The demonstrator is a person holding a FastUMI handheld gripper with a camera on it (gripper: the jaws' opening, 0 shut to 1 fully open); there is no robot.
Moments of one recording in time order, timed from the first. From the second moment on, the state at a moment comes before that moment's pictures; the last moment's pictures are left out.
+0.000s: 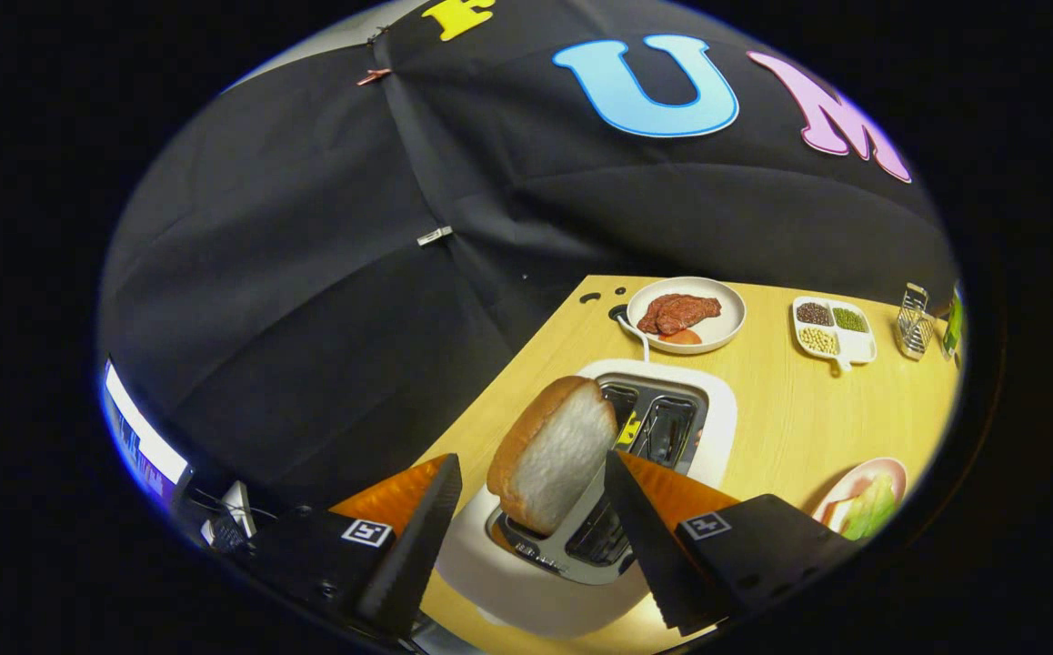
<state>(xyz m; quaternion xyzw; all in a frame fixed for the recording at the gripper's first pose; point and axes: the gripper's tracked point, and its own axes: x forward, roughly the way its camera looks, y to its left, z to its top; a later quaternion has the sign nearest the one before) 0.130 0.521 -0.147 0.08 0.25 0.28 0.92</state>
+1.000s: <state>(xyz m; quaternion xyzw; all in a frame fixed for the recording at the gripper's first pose) 0.139 0.508 -0.151 0.11 0.30 0.26 0.91</state>
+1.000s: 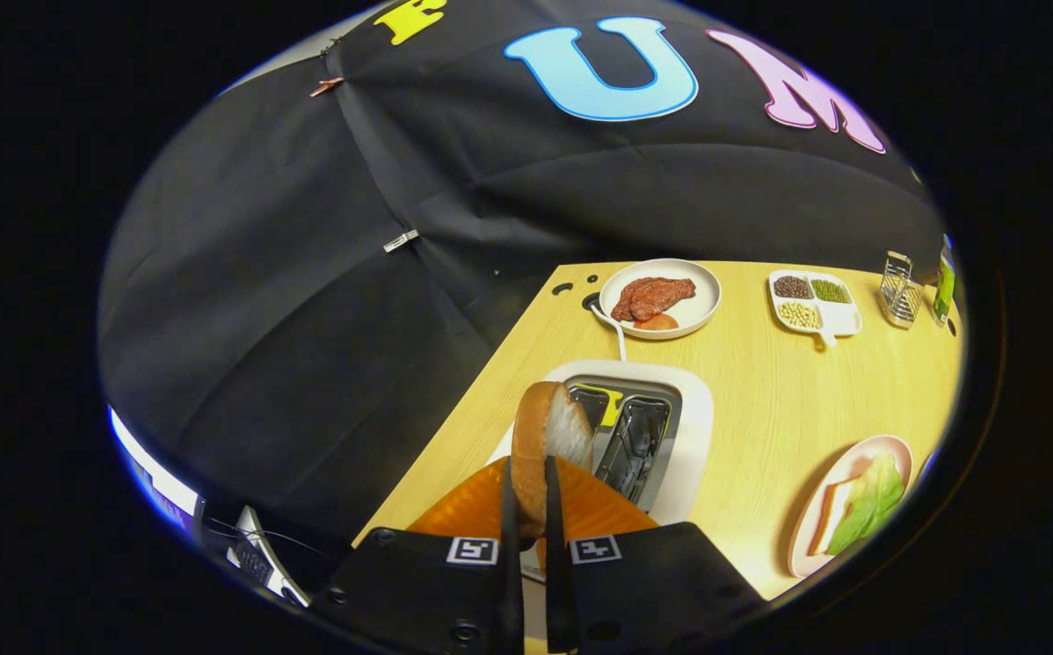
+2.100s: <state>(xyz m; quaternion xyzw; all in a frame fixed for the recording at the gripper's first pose) 0.151 0.379 -0.048 0.16 0.23 0.25 0.93</state>
